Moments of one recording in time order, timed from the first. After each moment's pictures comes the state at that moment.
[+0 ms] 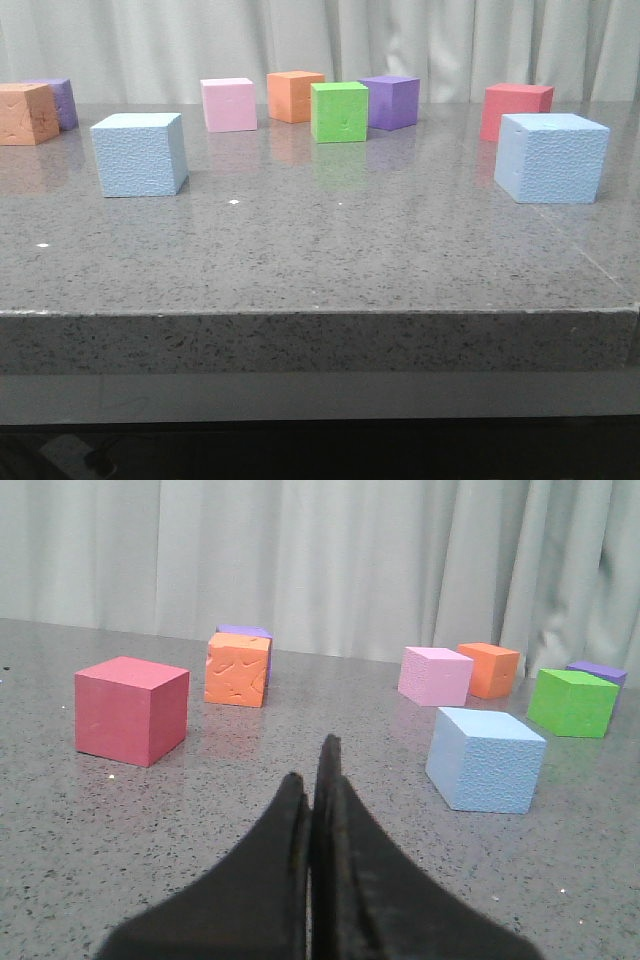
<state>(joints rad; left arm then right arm) -0.06 0.00 0.01 -0.05 0.02 -0.07 0.00 -0.01 0.03 -0.02 -0.04 0.10</state>
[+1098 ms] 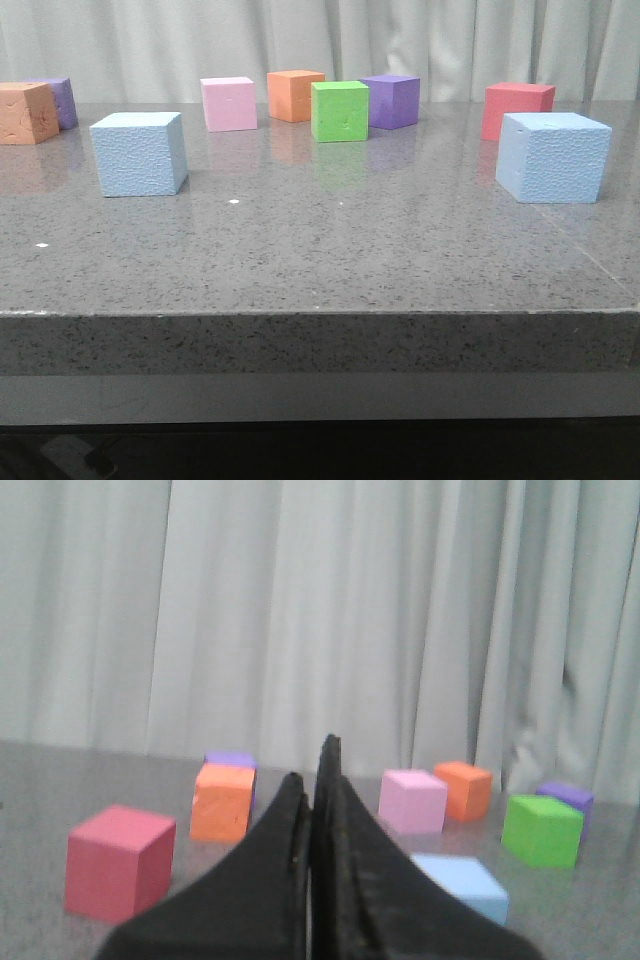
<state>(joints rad) -0.06 0.00 -0.23 -0.05 0.05 -0.07 0.00 -0.01 -0.19 -0.03 0.08 0.10</state>
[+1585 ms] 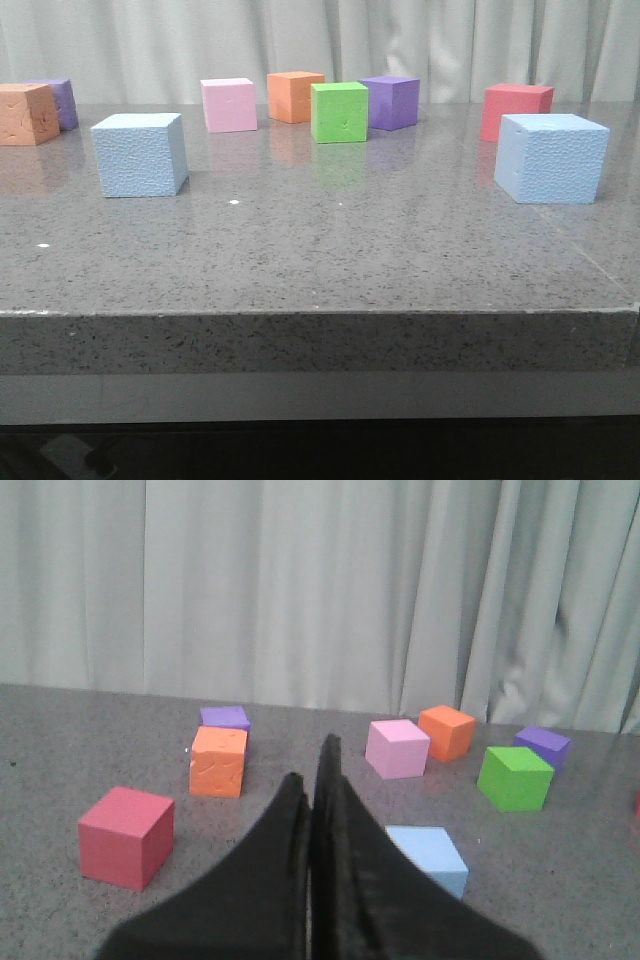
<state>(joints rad) -0.06 0.30 -0.72 -0.05 0.56 -0.07 0.00 0.35 -0.71 -0.08 0.70 0.10</state>
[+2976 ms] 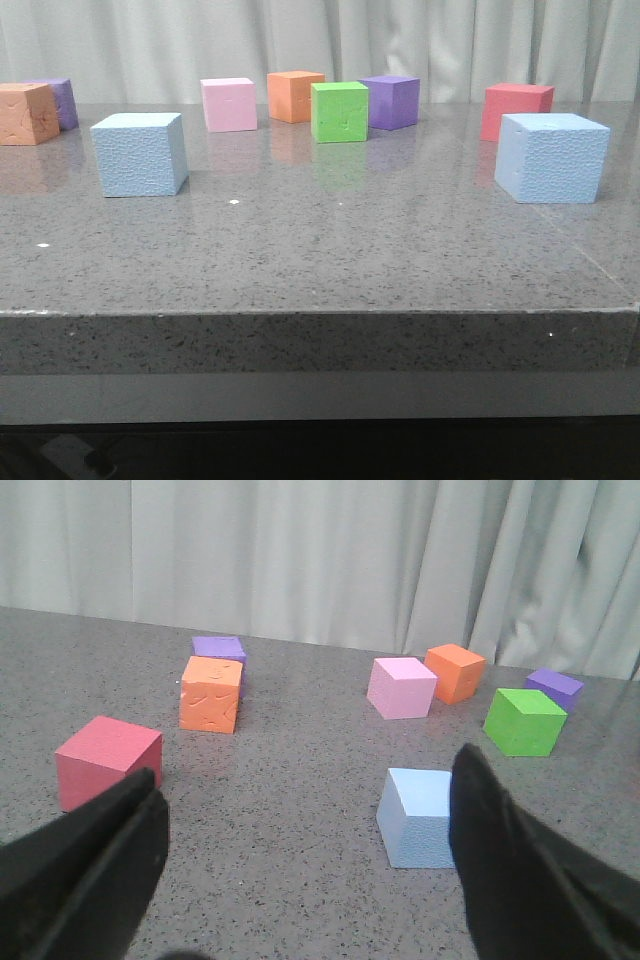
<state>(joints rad) -0.06 0.35 -0.64 -0.08 0.51 -0.07 0.00 0.41 -0.71 -0.08 0.74 0.10</state>
